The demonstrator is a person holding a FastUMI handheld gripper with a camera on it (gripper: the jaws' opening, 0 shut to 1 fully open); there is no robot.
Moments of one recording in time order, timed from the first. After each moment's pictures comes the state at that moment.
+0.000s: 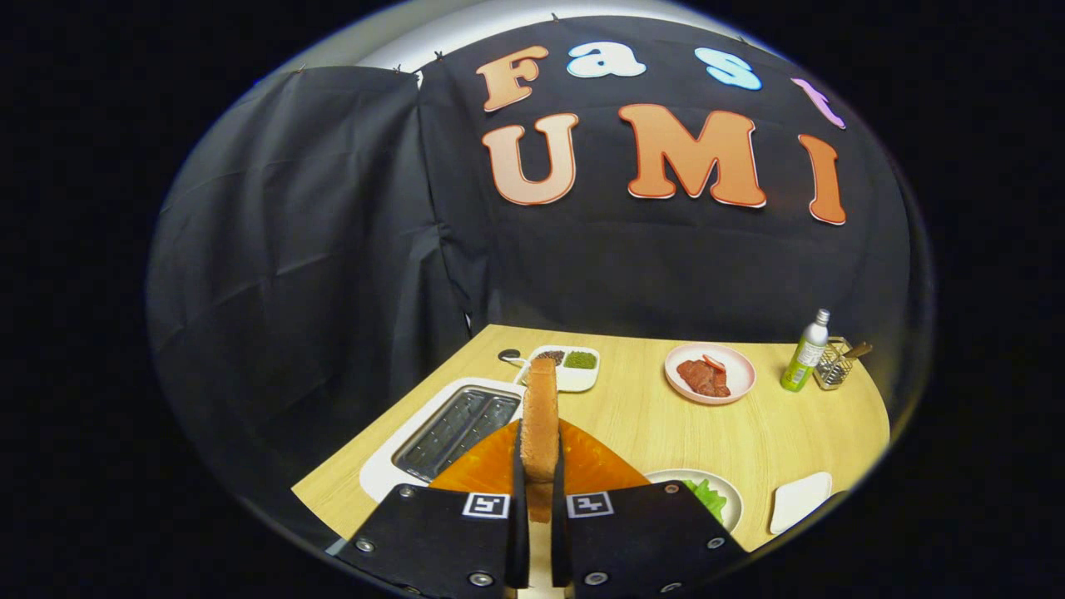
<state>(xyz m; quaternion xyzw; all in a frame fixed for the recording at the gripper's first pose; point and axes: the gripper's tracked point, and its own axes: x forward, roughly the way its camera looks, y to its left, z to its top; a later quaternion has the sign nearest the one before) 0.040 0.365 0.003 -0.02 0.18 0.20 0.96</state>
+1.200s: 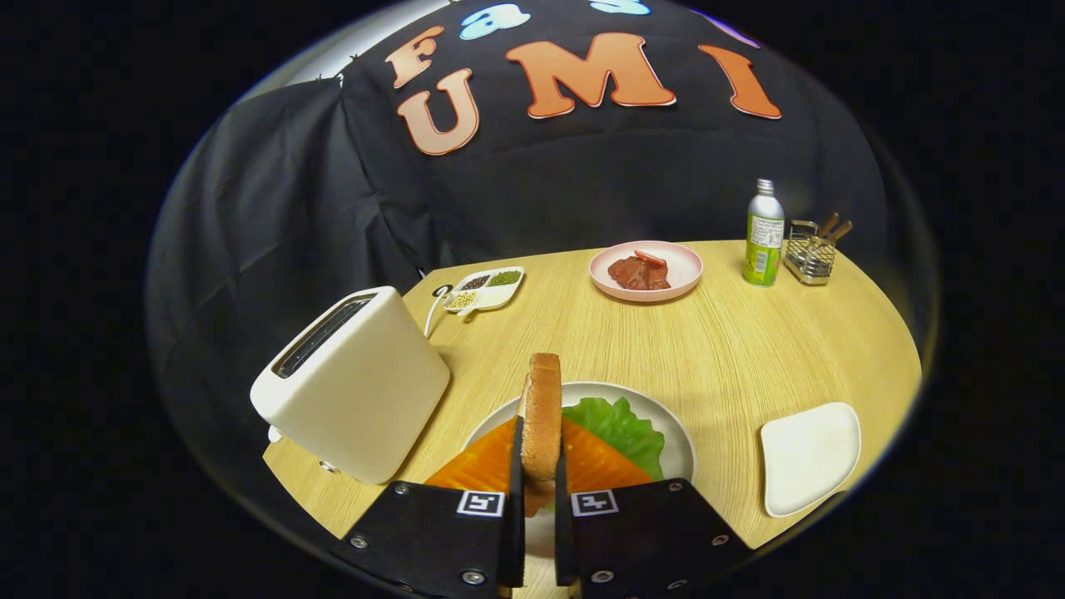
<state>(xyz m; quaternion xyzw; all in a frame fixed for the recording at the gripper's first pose) 0.054 0.230 -0.120 0.05 0.28 0.17 0.94</state>
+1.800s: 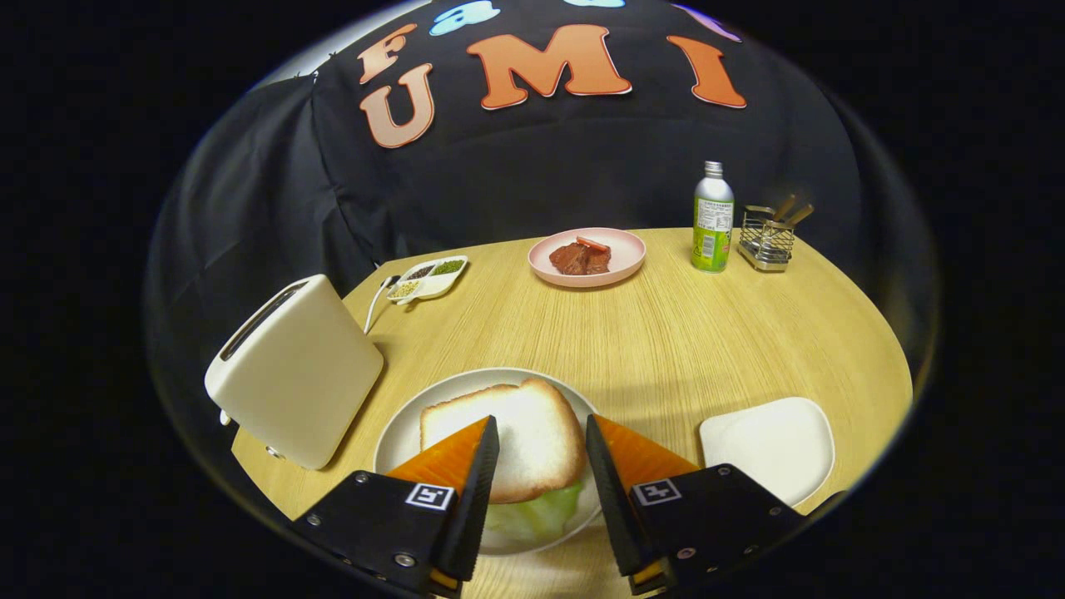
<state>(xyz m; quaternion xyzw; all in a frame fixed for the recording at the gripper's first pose) 0.068 0.171 -0.142 0.03 0.29 0.12 0.95</state>
